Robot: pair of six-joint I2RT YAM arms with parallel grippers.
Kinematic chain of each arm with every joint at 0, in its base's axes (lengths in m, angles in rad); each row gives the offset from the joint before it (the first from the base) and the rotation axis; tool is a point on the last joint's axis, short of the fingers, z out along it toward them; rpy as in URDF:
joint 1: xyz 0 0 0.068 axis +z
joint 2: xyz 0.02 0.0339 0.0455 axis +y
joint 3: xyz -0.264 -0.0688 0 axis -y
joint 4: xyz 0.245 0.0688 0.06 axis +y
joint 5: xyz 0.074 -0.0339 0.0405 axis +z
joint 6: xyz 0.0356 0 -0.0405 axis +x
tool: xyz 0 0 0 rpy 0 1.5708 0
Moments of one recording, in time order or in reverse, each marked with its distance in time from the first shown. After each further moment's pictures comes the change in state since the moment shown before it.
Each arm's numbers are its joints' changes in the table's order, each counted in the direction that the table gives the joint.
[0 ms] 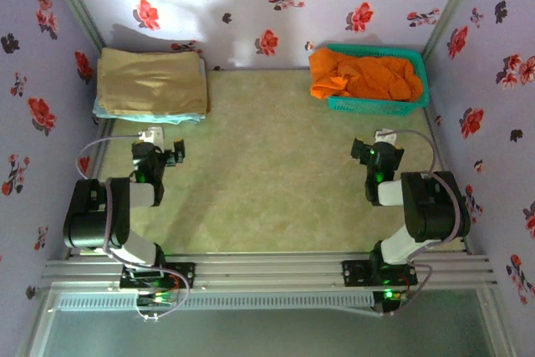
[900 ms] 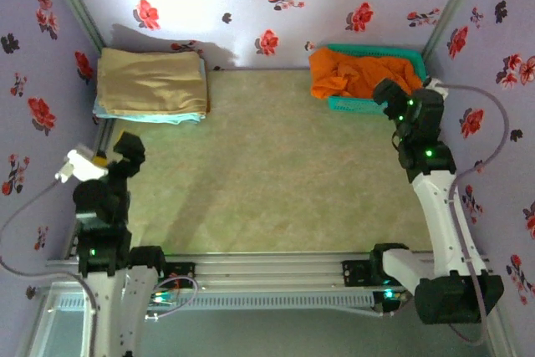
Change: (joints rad) left arm -0.003 -1.249 0.262 1.155 0.145 -0.708; right arm -0.005 -0.532 0.670 1.137 0.182 0.552
